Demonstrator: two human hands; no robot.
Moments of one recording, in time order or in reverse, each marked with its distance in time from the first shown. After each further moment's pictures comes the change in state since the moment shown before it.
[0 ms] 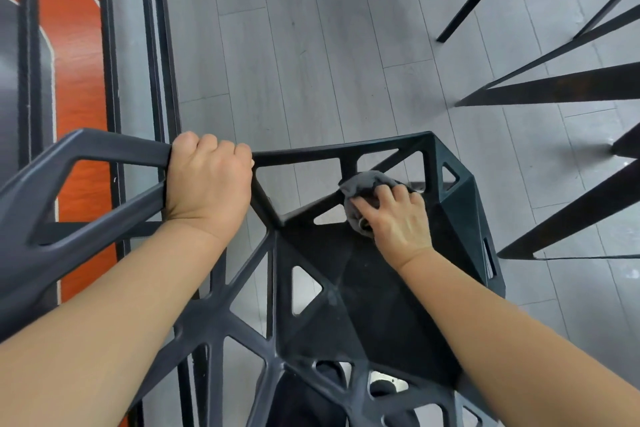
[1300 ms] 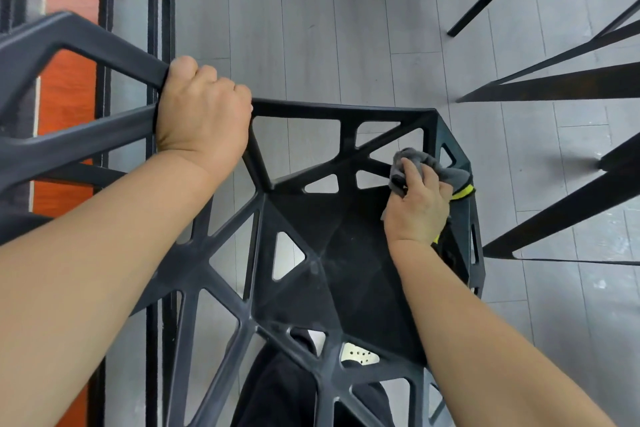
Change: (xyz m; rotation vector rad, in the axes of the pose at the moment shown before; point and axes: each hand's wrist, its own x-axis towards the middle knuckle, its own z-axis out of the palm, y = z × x) left_hand 0.000 0.003 0.008 -0.073 -0.117 -0.090; right_hand -0.022 0.012 0.030 0.414 0.355 0.646
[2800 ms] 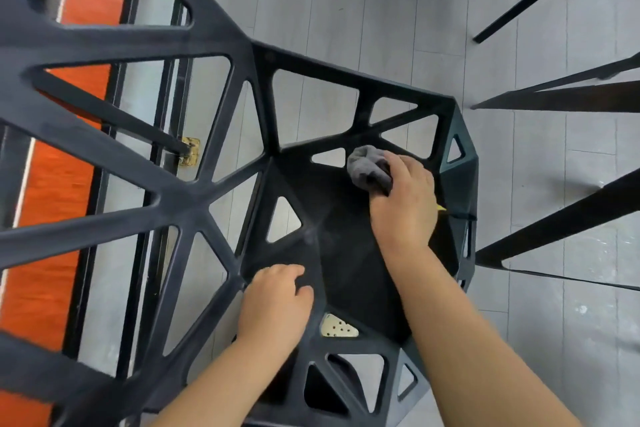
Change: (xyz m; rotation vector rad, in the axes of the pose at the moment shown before) left_hand -0.215 0.158 -0.016 -1.054 -0.709 -0.612; right_hand -0.038 -0.026 -0.054 0.062 -0.284 -0.191
